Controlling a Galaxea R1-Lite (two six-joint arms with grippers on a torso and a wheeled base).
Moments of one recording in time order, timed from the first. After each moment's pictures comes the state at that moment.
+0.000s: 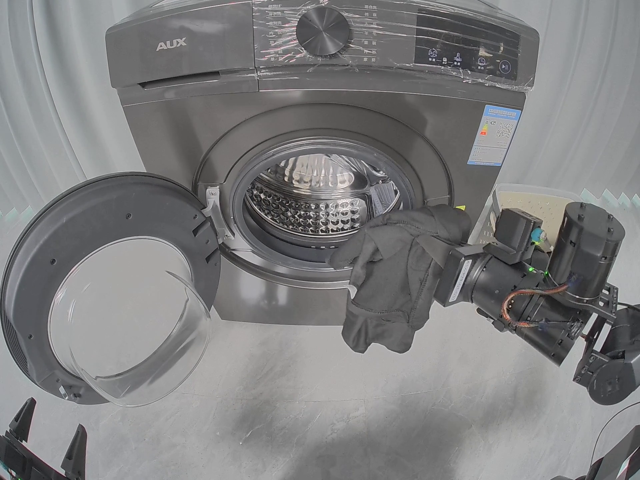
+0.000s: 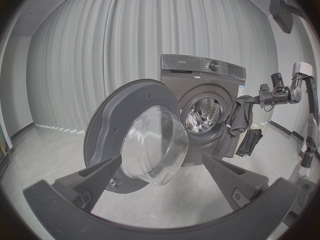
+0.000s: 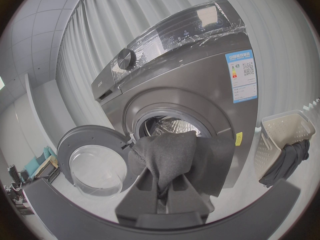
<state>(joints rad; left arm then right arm) 0.00 0.02 -0.02 -0.01 -0.02 0.00 0.74 1.62 -0.63 -0.97 -0.24 0.24</state>
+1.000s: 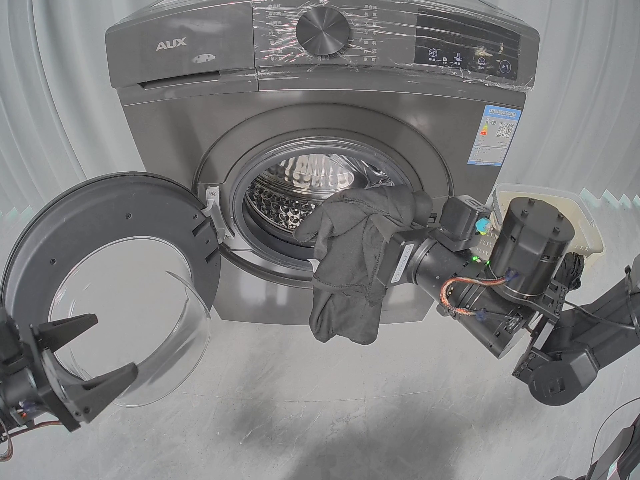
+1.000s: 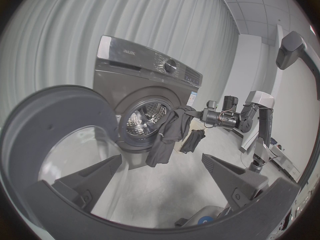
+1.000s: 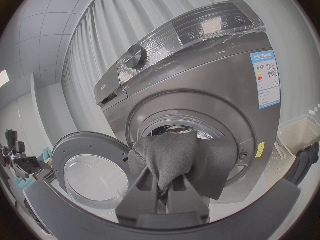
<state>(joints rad) -0.17 0.80 -0.28 -0.41 -0.45 -0.04 0.78 1.83 -0.77 -1.17 -0.27 0.19</state>
